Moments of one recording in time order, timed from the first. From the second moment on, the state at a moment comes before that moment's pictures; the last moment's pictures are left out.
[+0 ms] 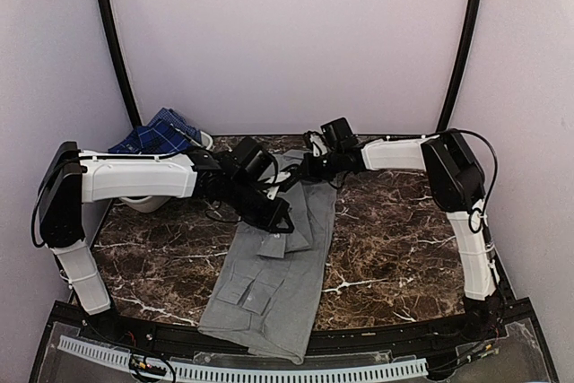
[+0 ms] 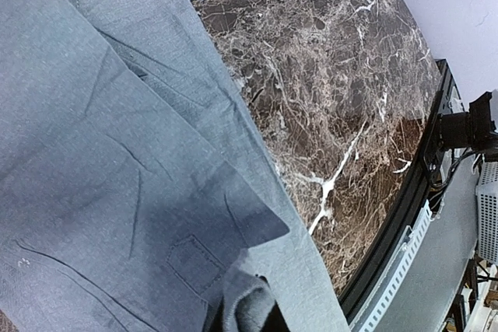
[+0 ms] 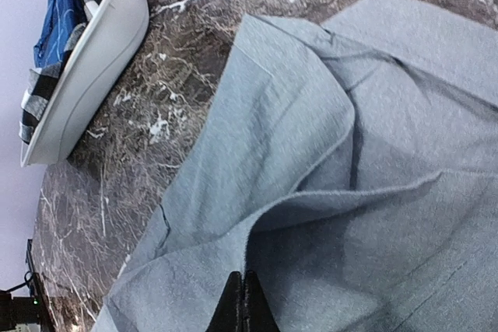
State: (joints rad) left arm -0.88 1.78 1.33 -0.50 0.35 -0.39; right arm 0.59 2.29 1.71 -0.14 -0.41 0.46
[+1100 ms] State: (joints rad) left arm -0.88 1.90 1.28 -0.36 0.43 -0.45; right arm 0.55 2.23 1.69 -0.19 -0.37 0.46
